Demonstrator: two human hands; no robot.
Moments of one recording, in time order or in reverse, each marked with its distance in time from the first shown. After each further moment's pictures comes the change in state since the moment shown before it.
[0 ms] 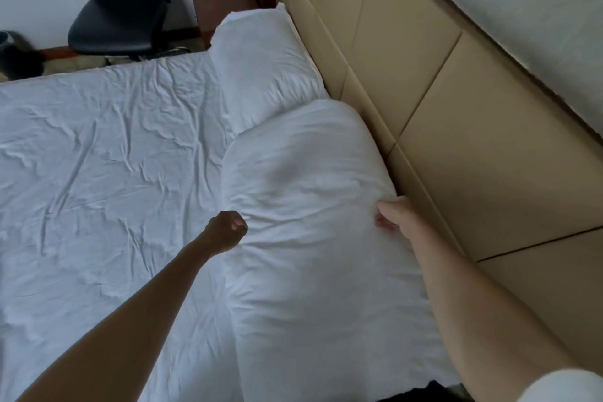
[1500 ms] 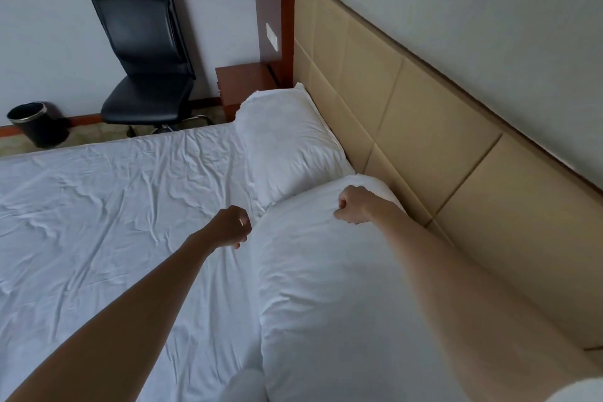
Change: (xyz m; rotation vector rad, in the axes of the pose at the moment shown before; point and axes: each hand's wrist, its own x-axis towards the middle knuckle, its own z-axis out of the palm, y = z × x) left_hand 0.068 0.032 -0.181 0.123 0.044 0.124; right_hand -0.083 -0.231 0.077 -0.808 -0.086 -0.607
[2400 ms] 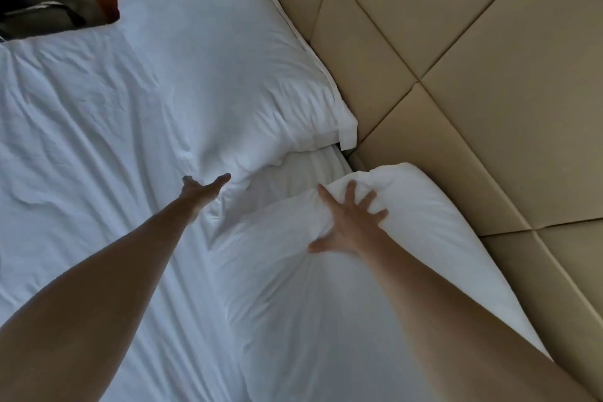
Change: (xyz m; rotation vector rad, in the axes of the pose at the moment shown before) left_hand 0.423 -0.105 0.093 -0.433 -0.167 -0.456; right_hand 0.282 0.034 0.150 -0.169 -0.134 0.368
